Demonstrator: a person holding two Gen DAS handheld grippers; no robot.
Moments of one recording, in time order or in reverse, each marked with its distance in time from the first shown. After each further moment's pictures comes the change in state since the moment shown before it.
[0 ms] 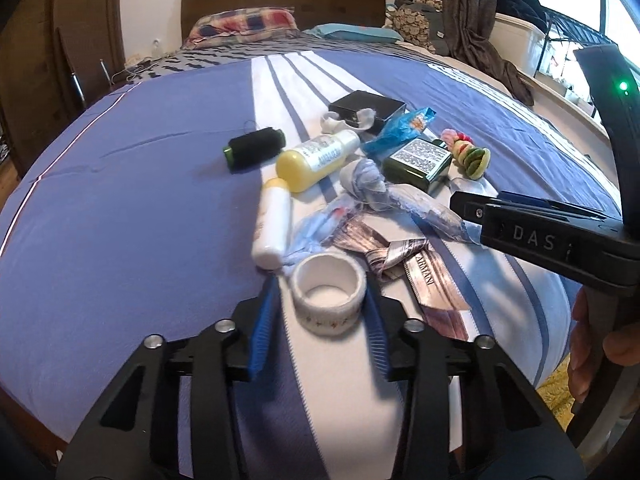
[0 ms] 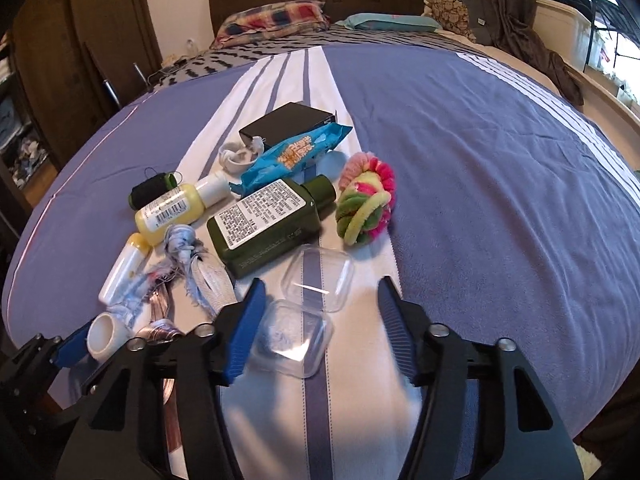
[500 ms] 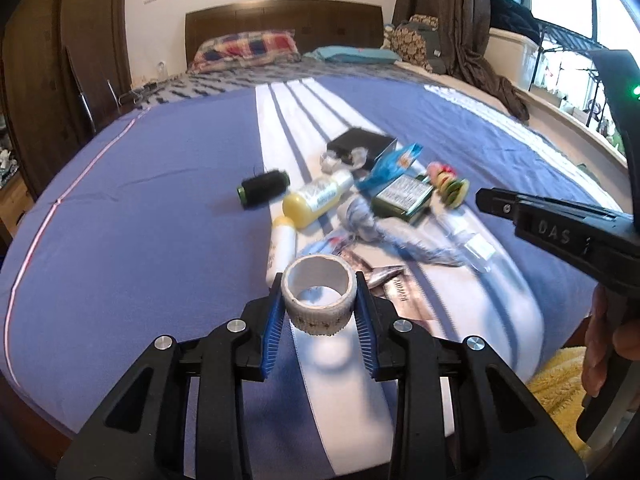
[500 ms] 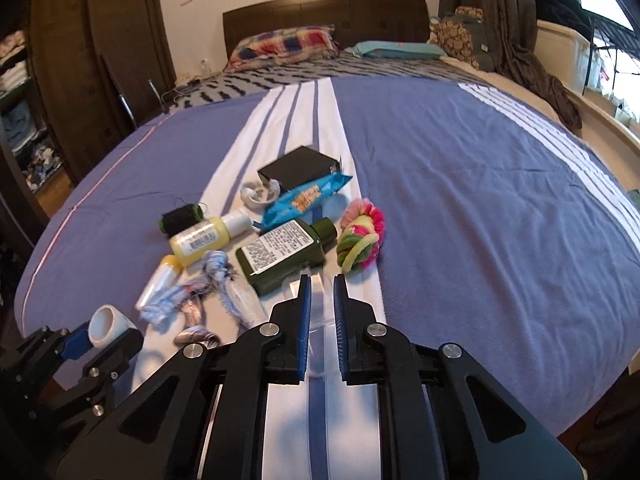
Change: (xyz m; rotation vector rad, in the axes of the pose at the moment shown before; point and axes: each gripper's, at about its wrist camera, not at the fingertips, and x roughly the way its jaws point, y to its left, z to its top) left arm -0.050 -0.006 0.007 0.013 -0.086 0.021; right arm -0.054 -0.002 0.008 -0.032 -0.094 0.043
